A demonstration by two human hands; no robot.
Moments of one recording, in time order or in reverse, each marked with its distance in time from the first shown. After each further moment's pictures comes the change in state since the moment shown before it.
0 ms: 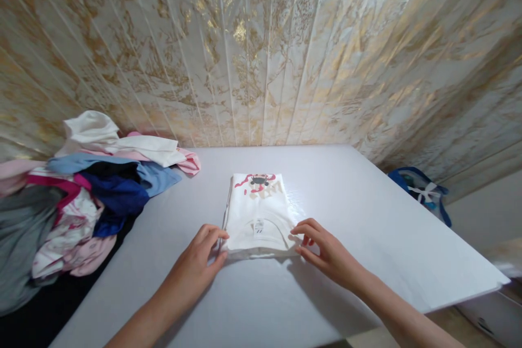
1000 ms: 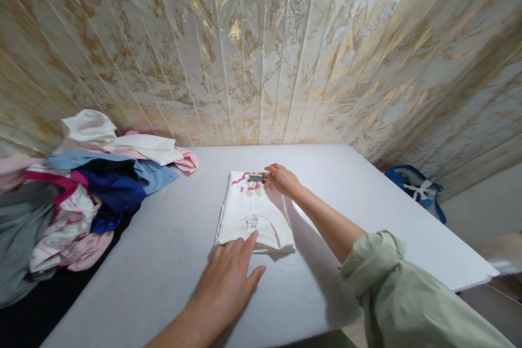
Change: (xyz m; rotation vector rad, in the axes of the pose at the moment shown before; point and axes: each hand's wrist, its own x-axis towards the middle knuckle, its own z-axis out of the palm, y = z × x) left_hand -0.004 0.068 0.041 0.275 -0.264 -0.086; right_hand 0.179 0.037 -0.007 -0.455 0.077 0.065
